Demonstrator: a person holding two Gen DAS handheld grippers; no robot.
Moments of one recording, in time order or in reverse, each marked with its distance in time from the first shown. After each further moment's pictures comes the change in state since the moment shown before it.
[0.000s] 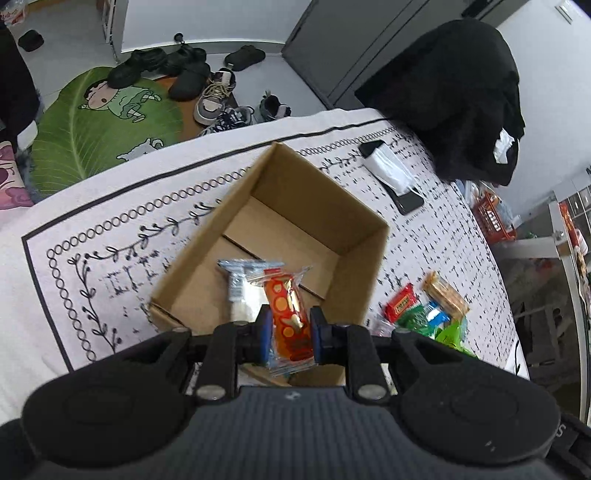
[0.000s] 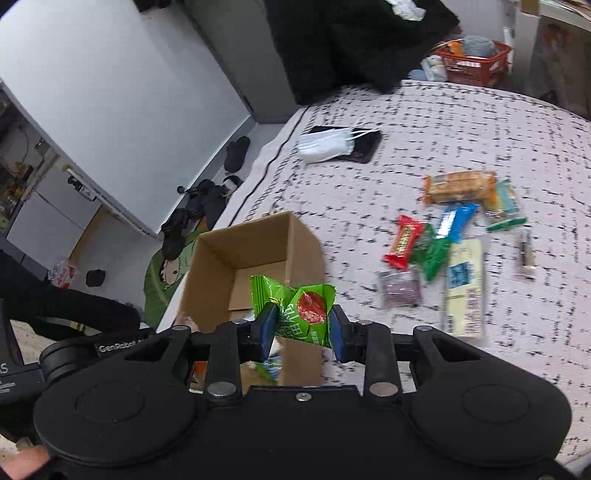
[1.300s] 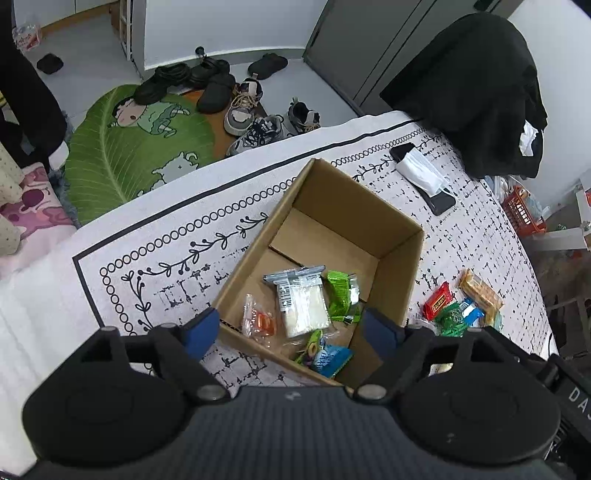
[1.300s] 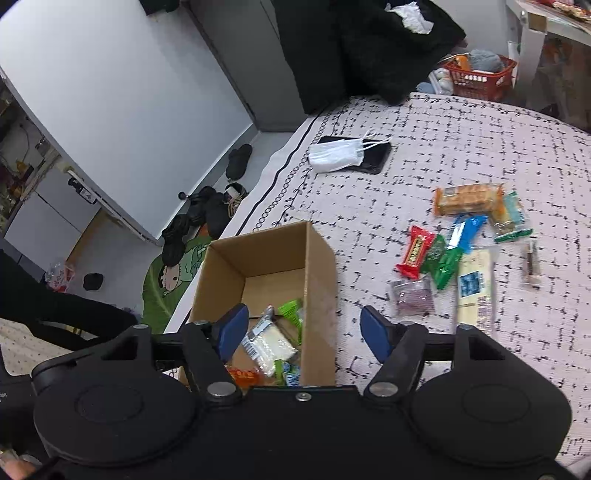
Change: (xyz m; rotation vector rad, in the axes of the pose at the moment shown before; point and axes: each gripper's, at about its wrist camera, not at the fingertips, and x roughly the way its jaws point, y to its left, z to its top) left arm -0.022 0.004 0.006 0.060 -0.010 0.132; right arm -0.011 0.008 0.000 -0.009 -0.048 -0.029
